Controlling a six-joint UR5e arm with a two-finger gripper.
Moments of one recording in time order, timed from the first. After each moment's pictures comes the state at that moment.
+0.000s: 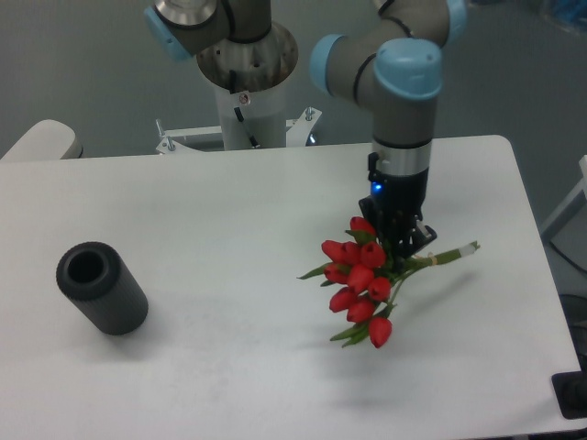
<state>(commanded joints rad) 2.61 -1.80 -1.85 -0.74 1.52 1.65</state>
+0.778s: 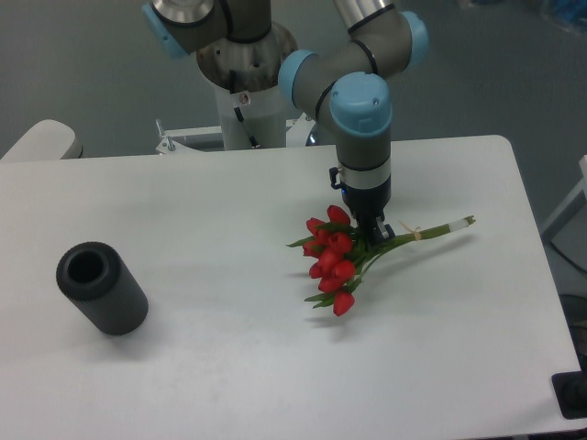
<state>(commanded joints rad) 2.59 -1.83 -1.96 -0.73 1.62 1.80</state>
